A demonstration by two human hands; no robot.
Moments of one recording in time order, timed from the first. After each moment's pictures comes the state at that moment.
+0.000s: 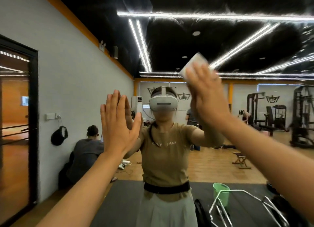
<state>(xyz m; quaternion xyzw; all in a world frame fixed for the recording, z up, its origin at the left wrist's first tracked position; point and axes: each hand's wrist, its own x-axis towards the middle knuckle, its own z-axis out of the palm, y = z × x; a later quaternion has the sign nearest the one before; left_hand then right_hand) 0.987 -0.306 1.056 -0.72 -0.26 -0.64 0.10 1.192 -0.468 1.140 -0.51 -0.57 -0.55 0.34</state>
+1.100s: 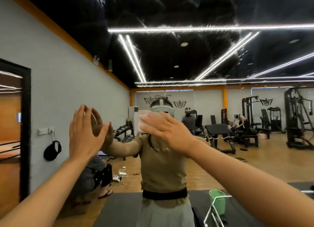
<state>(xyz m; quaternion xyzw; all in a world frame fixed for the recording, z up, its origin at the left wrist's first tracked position) 0.988 -0.333 1.066 -0.72 -0.35 -0.60 0.05 1.248 -0.489 1.081 -0.45 -0.67 -0.59 0.06</state>
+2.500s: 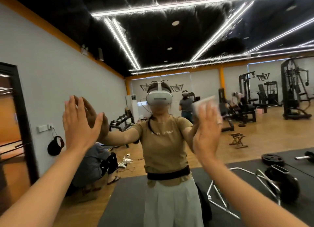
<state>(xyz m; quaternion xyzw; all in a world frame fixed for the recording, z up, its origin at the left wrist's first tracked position) 0.989 -0.333 1.058 -0.74 -0.36 -0.56 0.10 1.273 -0.530 0.980 -0.61 -0.33 -0.47 0.54</state>
